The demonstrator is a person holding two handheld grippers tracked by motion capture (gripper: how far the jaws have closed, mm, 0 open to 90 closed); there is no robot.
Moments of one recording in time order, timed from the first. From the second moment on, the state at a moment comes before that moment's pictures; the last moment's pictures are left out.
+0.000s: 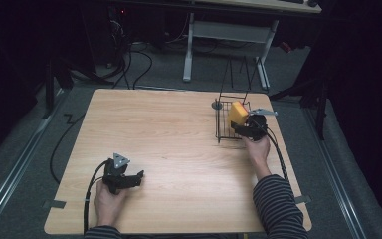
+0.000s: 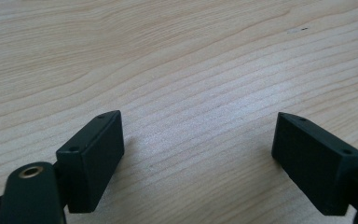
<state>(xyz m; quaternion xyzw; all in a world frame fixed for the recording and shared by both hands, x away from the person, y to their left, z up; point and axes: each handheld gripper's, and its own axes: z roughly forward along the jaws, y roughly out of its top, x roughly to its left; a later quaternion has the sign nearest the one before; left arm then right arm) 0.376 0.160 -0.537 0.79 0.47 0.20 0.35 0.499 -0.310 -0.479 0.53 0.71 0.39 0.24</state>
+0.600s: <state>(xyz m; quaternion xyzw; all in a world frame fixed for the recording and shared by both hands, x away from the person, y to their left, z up) 0.376 0.160 -0.537 0.79 0.47 0.20 0.35 0.481 -0.317 -0.458 0.53 0.71 0.40 0.24</state>
